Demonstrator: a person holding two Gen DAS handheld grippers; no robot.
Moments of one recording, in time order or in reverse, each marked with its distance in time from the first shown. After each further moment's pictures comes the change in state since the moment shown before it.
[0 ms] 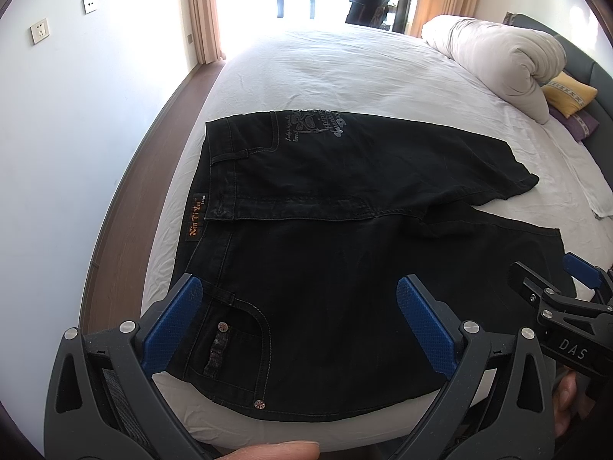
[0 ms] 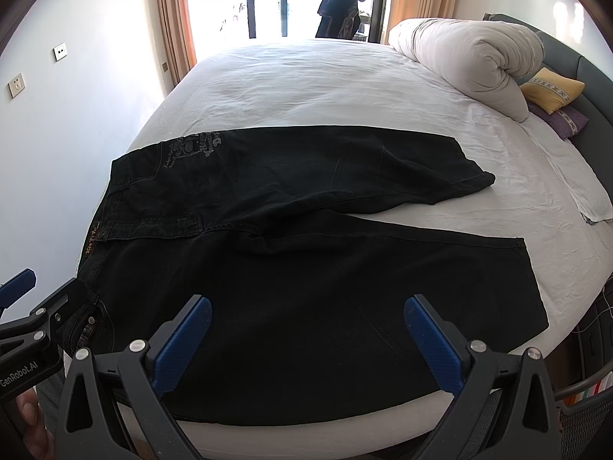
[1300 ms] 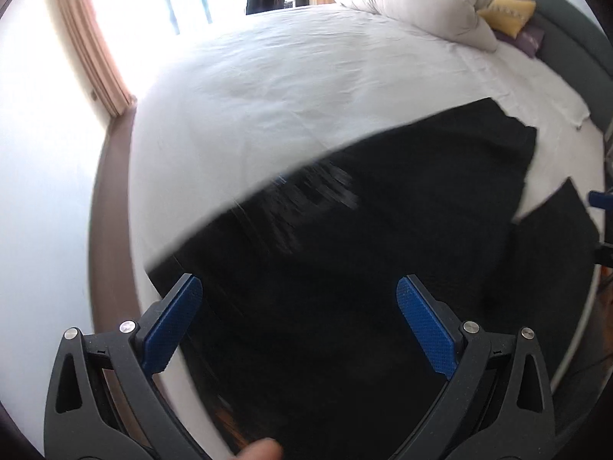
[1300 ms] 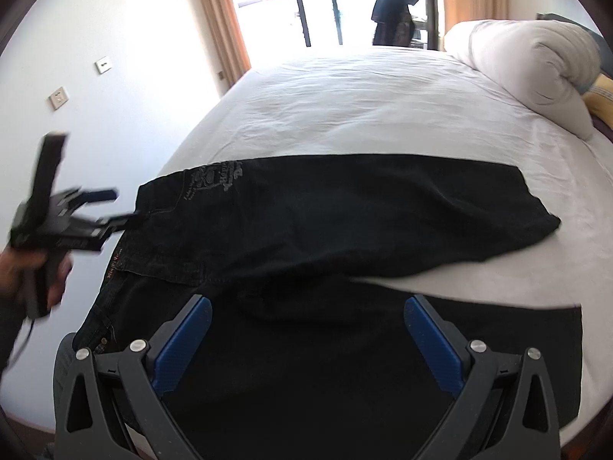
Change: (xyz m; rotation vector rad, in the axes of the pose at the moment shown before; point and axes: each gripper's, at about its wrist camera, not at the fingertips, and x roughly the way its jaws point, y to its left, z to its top) left arm 0.143 0.020 0.165 0.435 0.041 -0.119; right arm 0.056 -0.056 0.058 -0.089 -0.038 0.289
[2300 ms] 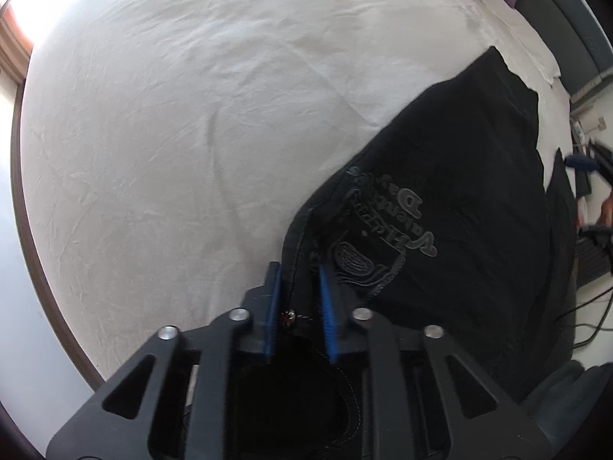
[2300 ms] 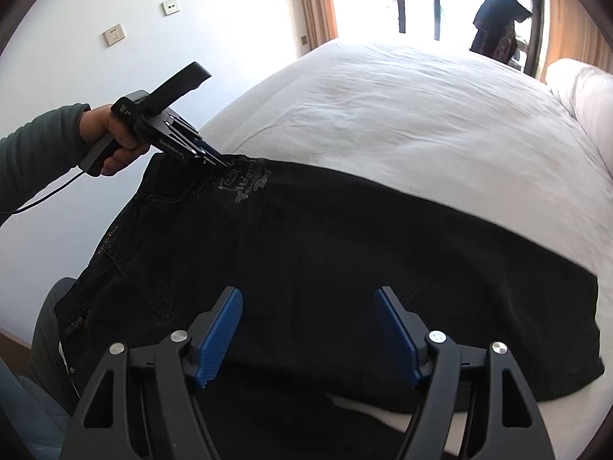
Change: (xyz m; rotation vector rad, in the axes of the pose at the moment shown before) left arm 0.158 0.063 0.072 0.105 0.357 -0.315; right arm 0.098 -0.009 0.084 -0.297 0.119 0.190
